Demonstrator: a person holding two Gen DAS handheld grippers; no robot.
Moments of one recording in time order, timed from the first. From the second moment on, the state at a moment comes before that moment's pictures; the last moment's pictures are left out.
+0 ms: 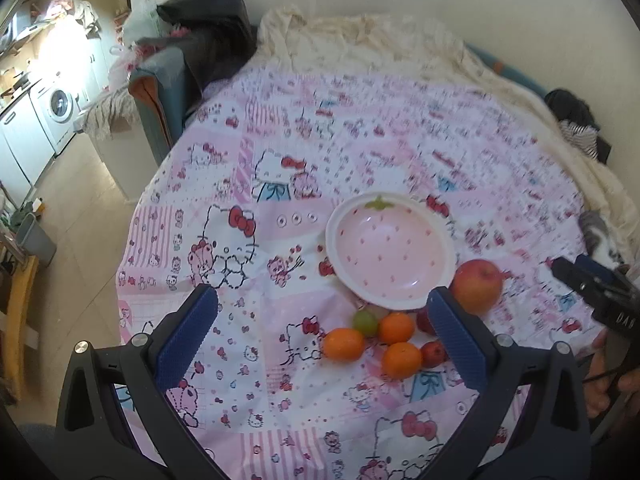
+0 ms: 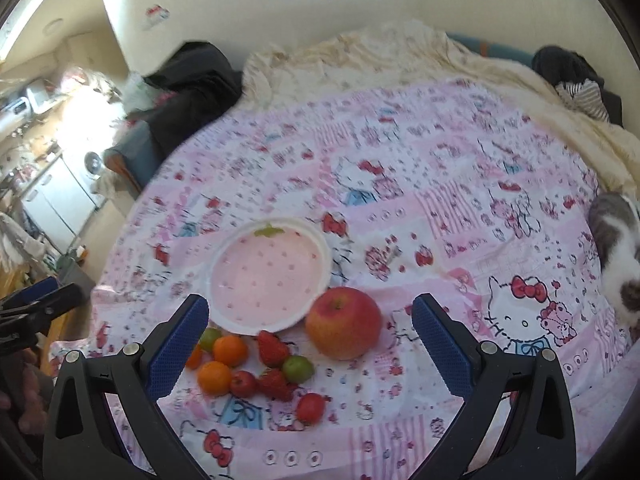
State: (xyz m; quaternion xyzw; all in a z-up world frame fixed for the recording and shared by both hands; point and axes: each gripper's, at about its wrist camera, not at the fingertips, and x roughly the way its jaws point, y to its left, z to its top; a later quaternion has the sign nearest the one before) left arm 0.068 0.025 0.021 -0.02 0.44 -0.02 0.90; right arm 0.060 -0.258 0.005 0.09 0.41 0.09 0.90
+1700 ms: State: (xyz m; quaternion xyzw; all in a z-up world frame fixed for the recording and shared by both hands) left arm 0.115 0.028 -0.073 -0.10 0.63 -0.04 0.77; right arm 0.150 -0.254 -0.114 0.08 0.61 0.08 0.78
